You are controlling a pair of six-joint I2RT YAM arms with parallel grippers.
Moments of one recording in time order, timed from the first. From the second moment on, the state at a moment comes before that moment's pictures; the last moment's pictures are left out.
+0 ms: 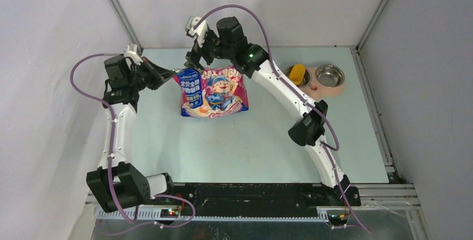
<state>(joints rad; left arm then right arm) 0.26 1.22 1.13 -0.37 0.68 -0.67 0.82 2.29 2.57 -0.48 -0.39 -0.32</state>
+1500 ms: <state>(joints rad) 0.06 1.23 1.24 -0.47 0.50 -0.43 0.76 2.29 2.56 -0.60 -0.31 -0.30</state>
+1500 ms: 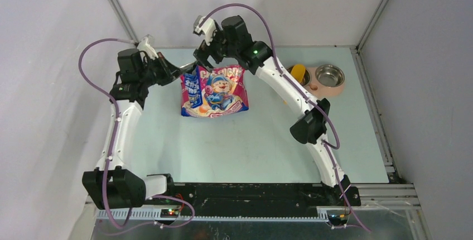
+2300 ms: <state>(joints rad) 0.07 1.20 1.22 -0.47 0.48 -0.43 0.85 2.31 2.56 -0.52 -0.11 -0.48</state>
